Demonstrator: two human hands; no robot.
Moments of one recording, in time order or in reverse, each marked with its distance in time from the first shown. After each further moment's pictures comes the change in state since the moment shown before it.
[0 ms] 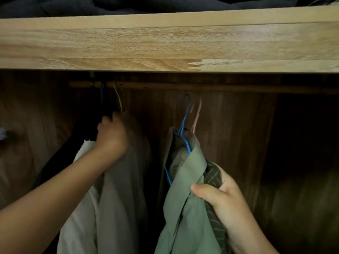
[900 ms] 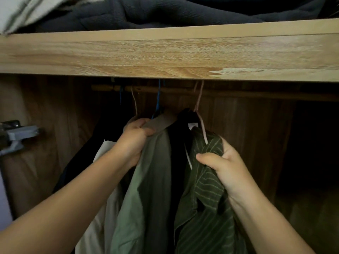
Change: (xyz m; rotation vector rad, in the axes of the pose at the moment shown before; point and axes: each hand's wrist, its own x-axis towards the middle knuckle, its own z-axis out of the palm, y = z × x) left_hand -0.034 0.016 -0.020 -1.354 -0.247 -0.141; right_hand 0.045 -0.024 0.014 -0.038 -0.055 -0.139
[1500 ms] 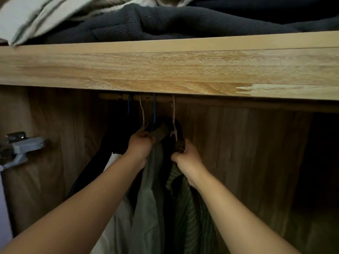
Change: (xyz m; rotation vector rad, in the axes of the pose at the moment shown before) left_hand 0.071 -0.030 -0.017 0.115 0.213 -0.070; right_hand 0.098 0.052 0.059 -0.324 0.004 0.088
